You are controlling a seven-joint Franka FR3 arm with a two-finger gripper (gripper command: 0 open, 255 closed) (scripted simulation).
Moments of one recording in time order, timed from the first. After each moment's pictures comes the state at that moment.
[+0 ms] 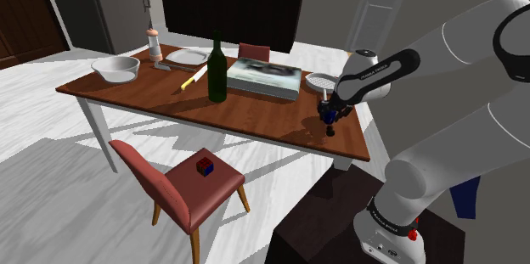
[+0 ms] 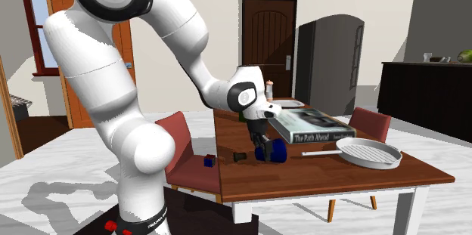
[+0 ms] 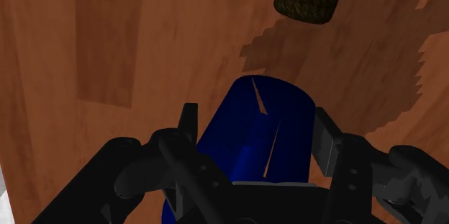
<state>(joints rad) -0.33 -0.34 -0.26 -2.78 -0.21 2.66 0.41</state>
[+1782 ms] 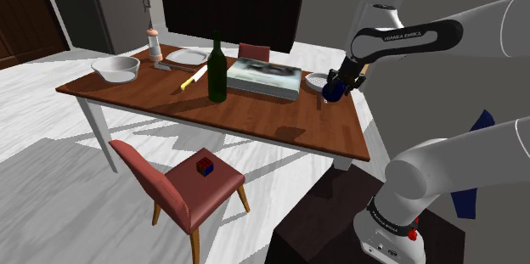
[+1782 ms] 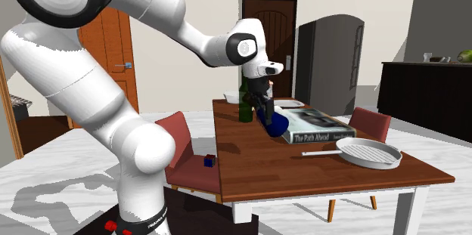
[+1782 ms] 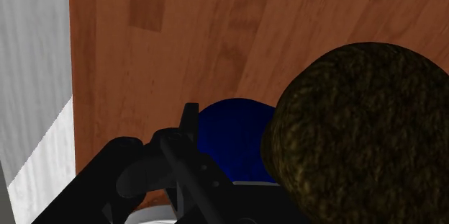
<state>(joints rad) -0.33 -0.58 -0.21 -2.58 -0.18 2.21 0.39</state>
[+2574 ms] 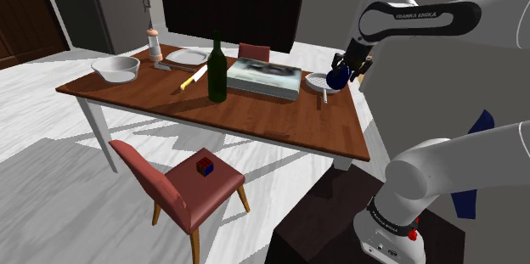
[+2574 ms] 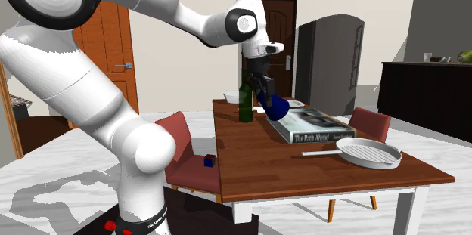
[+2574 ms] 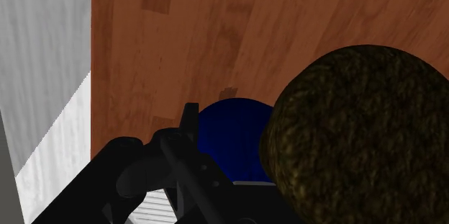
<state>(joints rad) -0.32 -0.62 -0.20 -2.44 -0.16 2.04 0.38</state>
